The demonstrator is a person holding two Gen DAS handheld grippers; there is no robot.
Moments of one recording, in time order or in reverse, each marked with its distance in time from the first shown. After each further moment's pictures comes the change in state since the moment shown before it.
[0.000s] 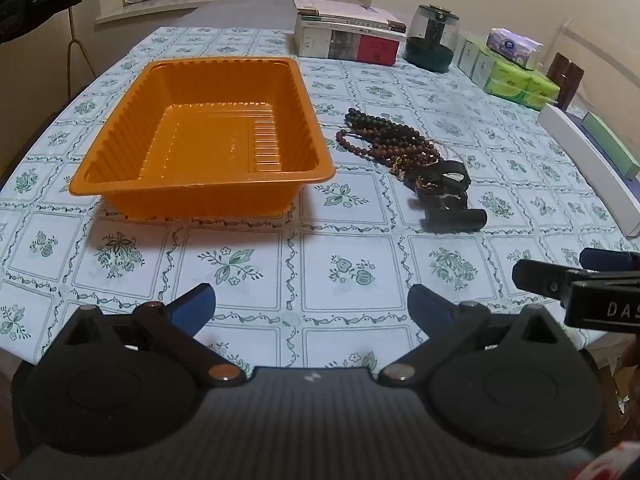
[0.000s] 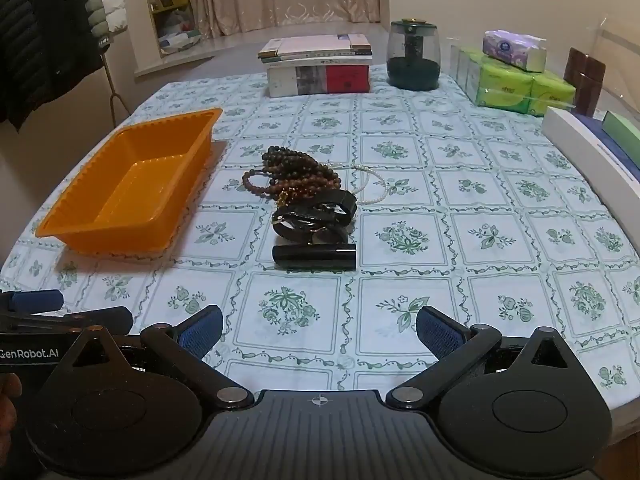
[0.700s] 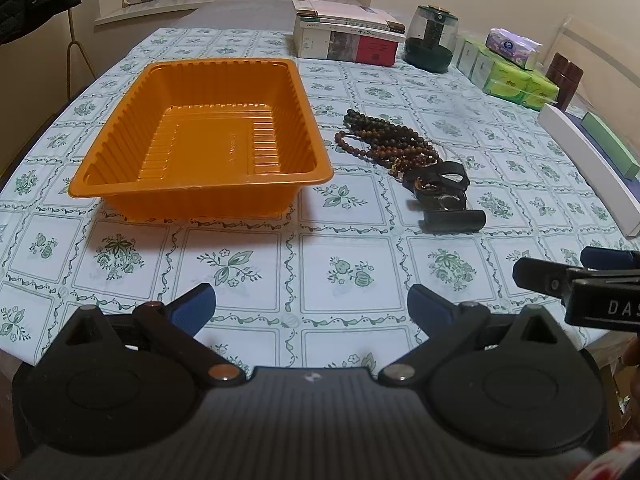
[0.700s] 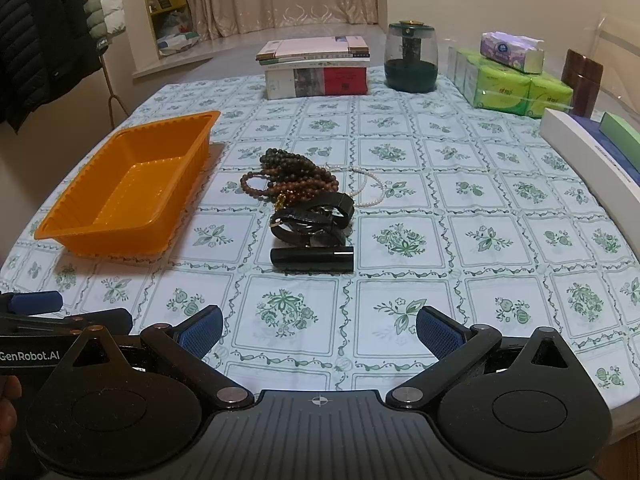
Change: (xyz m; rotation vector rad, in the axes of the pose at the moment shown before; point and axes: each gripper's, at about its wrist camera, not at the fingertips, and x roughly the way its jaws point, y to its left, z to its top) left arm -0.003 -0.005 -0.001 0.005 -0.006 0.004; right arm -0.002 -0.001 0.002 0.002 -0.002 -0.001
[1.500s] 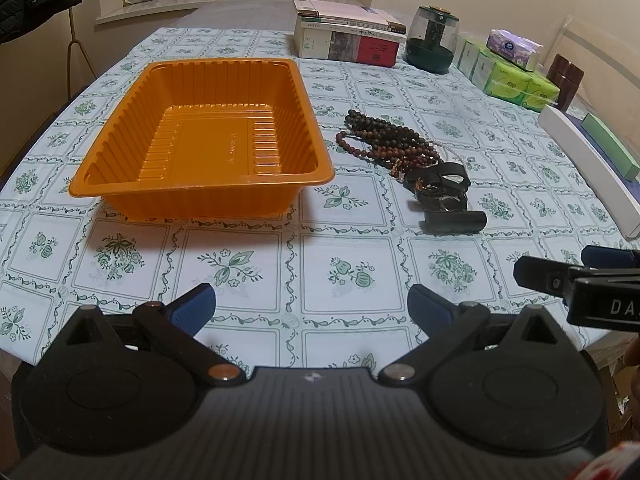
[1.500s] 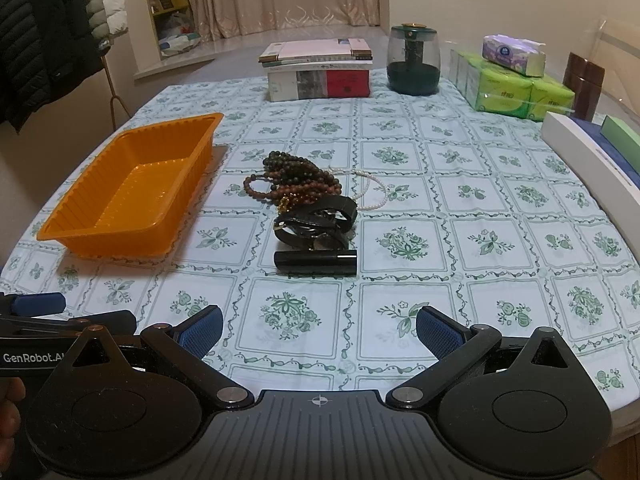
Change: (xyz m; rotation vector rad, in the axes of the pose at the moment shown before) left arm 0.001 -0.001 -0.001 0.000 -0.001 0.002; right arm -0.002 0.002 0.003 -0.002 -0.004 0.003
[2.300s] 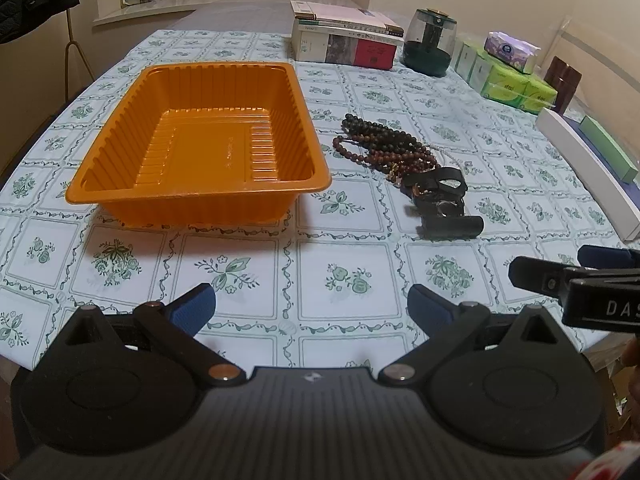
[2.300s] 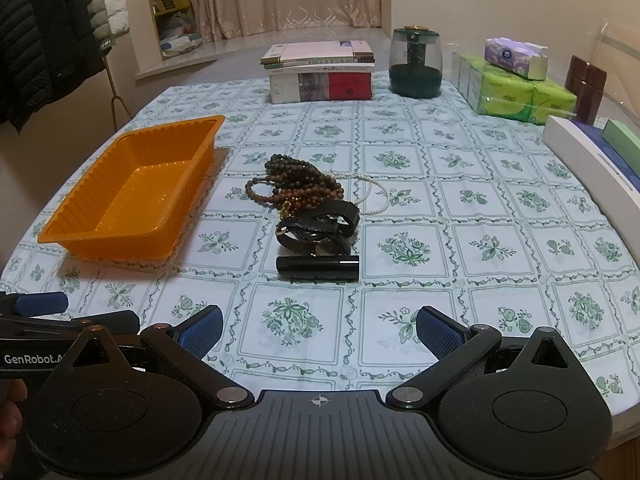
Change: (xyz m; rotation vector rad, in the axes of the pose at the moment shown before) left arm 0.000 -0.003 0.005 0.000 -0.005 -0.005; right arm 0.001 0.003 0.004 -0.006 -0.001 -0.001
